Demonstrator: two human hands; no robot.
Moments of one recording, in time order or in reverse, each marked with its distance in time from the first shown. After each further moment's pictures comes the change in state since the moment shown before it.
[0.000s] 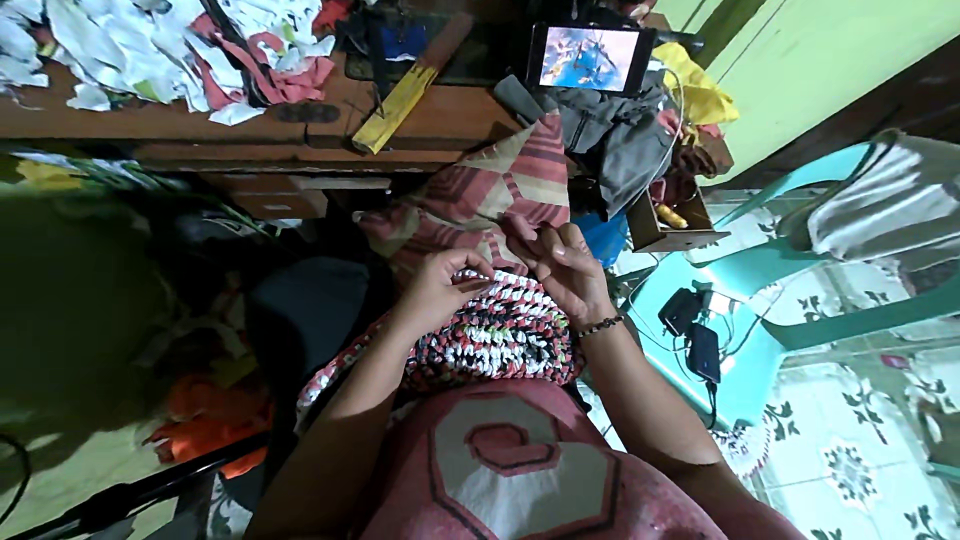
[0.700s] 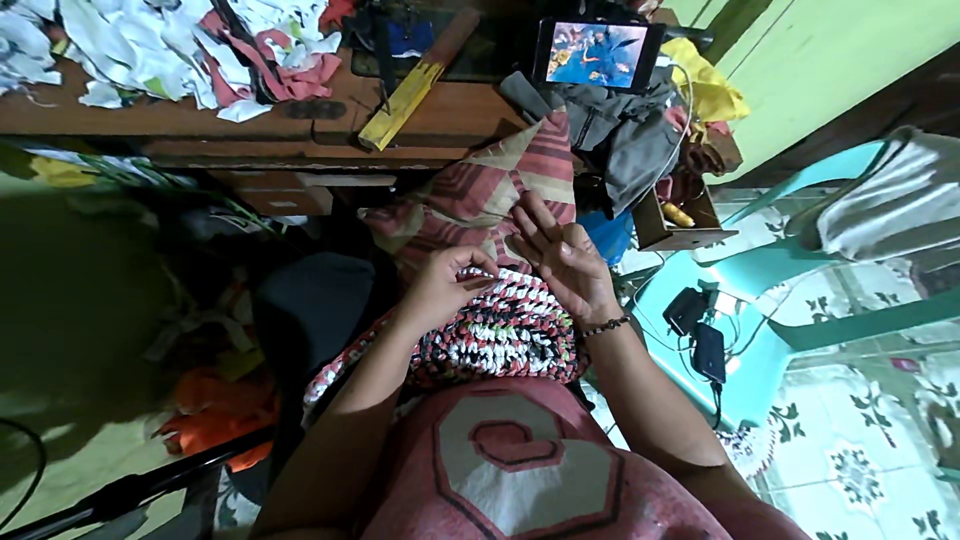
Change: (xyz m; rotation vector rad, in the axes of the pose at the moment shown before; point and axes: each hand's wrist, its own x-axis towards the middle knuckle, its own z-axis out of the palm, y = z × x) left_hand -0.001 0.000 -0.001 0.007 0.003 0.001; right_hand 0.001 -0.003 0.004 -0.130 -0.090 -0.020
